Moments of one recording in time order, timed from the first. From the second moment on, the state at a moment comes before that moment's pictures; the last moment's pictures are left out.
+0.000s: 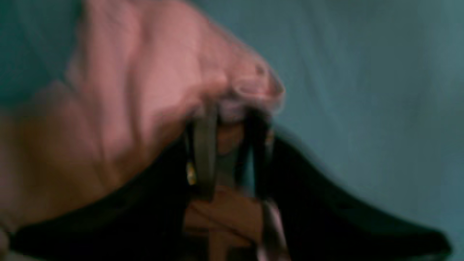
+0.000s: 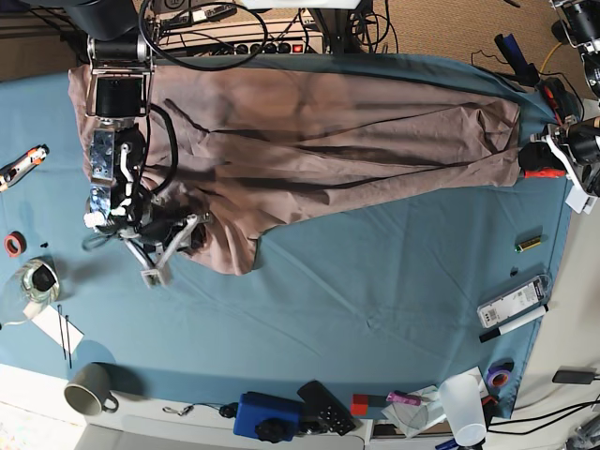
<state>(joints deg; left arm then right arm) 9.6 -28.4 -32.1 88.4 -63.0 -33.3 81.9 15.4 17.6 4.2 71.7 23.9 24.2 -56.4</state>
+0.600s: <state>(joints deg) 9.6 -28.4 -32.1 88.4 -63.0 -33.3 81.9 16.5 17.8 4.0 72.2 35.5 31.7 -65.9</state>
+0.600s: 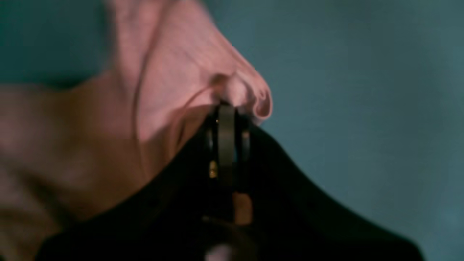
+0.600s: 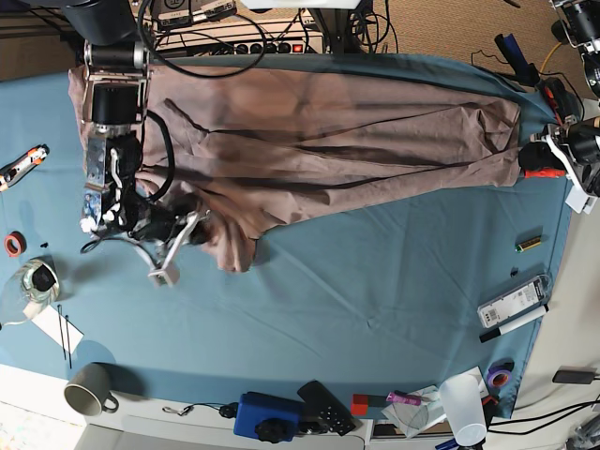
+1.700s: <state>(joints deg) 9.6 -28.4 -32.1 88.4 -63.0 -33.3 81.9 -6.4 27.6 28.9 100.0 60.9 40.0 -78.9</state>
